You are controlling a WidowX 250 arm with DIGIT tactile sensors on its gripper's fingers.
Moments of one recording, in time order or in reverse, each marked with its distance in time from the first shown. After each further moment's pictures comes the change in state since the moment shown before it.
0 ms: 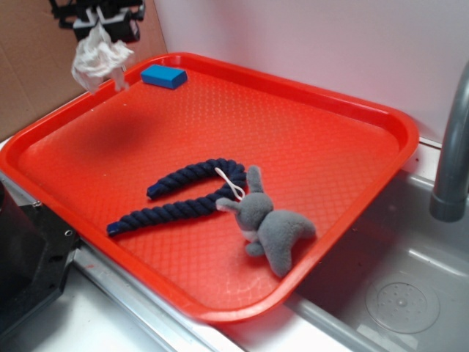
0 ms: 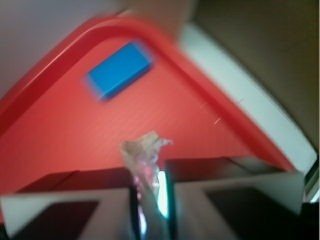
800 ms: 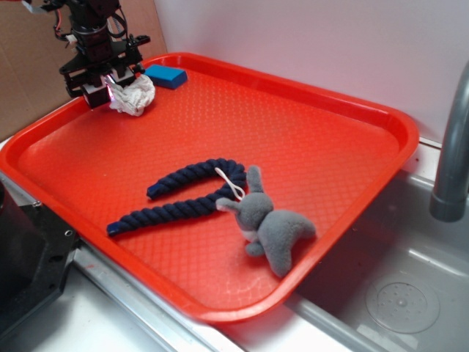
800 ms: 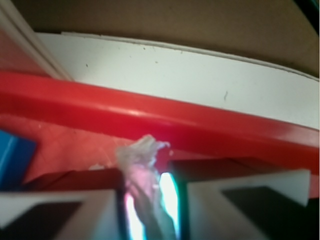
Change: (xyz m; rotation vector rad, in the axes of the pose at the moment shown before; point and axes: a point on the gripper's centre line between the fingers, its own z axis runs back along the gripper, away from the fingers) arm 0.039 0.071 -0.102 0.167 -0.233 0.703
